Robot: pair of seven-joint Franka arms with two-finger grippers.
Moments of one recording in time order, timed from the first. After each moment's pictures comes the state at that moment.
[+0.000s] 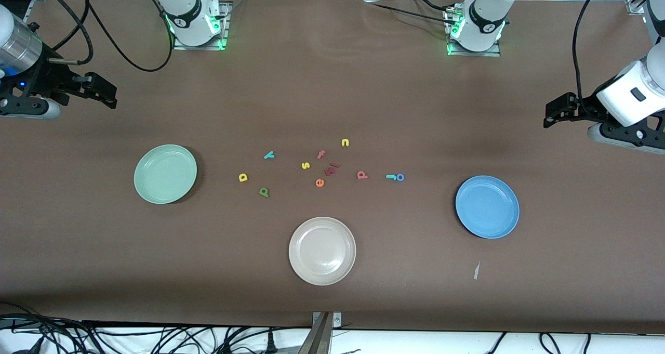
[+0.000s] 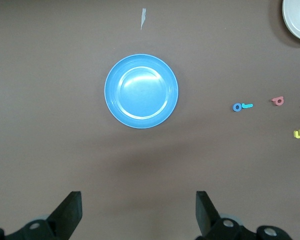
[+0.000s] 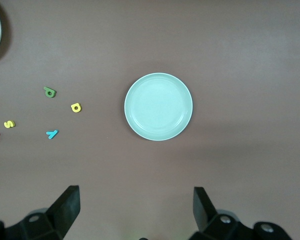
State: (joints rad) left arm 0.03 0.10 -0.07 -1.55 -0.03 1.59 0.15; right arm -0.04 0.04 0.16 -1.53 -0.07 1.51 0.16
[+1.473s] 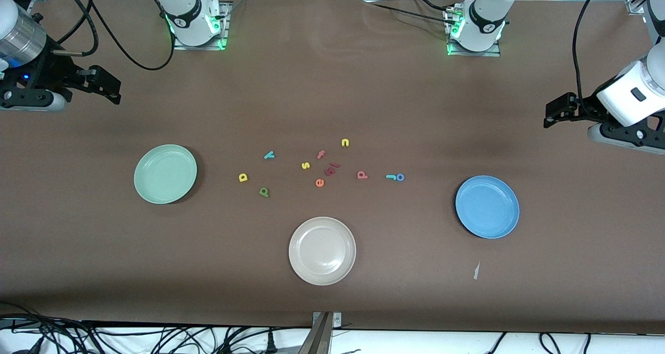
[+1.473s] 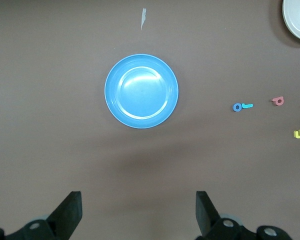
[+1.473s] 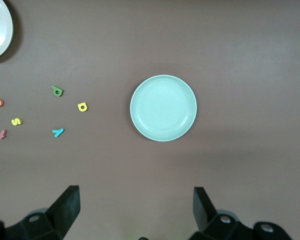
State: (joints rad) left arm 0.03 0.10 -0.07 -1.55 -0.03 1.59 0.15; right arm -0.04 0.03 0.19 -1.52 -0.06 1.51 0.16
